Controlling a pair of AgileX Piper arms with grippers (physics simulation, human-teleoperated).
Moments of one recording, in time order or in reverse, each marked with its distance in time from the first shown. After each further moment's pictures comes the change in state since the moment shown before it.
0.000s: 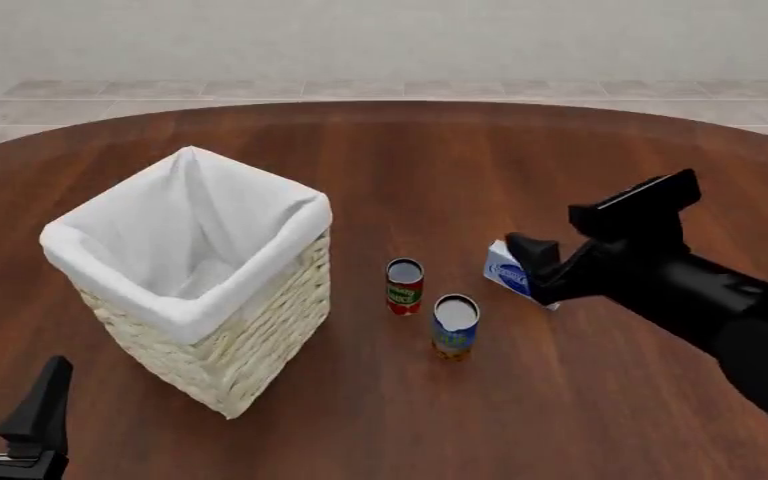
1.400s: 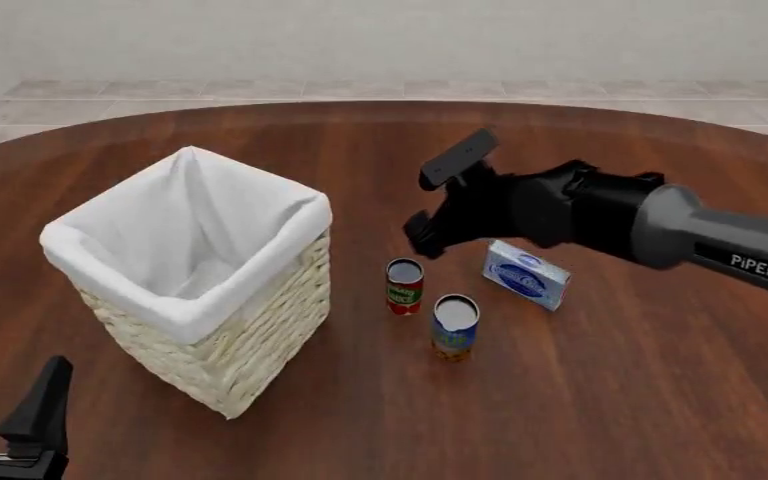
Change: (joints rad) left arm 0.000 0.000 0.000 0.000 0.000; right arm 0.102 0.626 -0.592 0.303 -0.092
